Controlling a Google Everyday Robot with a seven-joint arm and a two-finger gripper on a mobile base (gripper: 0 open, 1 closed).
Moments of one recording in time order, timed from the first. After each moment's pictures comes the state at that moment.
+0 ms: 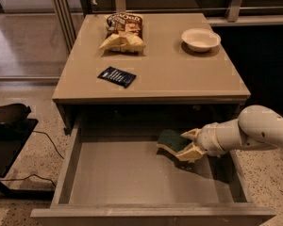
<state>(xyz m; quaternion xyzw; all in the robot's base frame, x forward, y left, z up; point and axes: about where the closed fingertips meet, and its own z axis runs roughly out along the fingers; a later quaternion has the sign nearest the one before) 0.520 -0.149 0.629 -0.53 0.76 0.21 0.32</state>
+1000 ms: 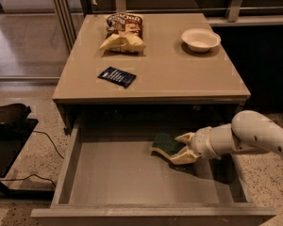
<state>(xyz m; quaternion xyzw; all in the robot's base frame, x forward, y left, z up) 0.517 -0.130 0.612 -0.53 0.75 0.23 0.32</state>
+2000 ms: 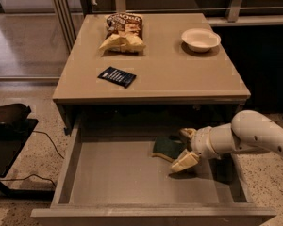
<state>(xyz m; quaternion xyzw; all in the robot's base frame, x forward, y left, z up) 0.517 -0.130 0.612 -0.53 0.75 0.23 0.32</state>
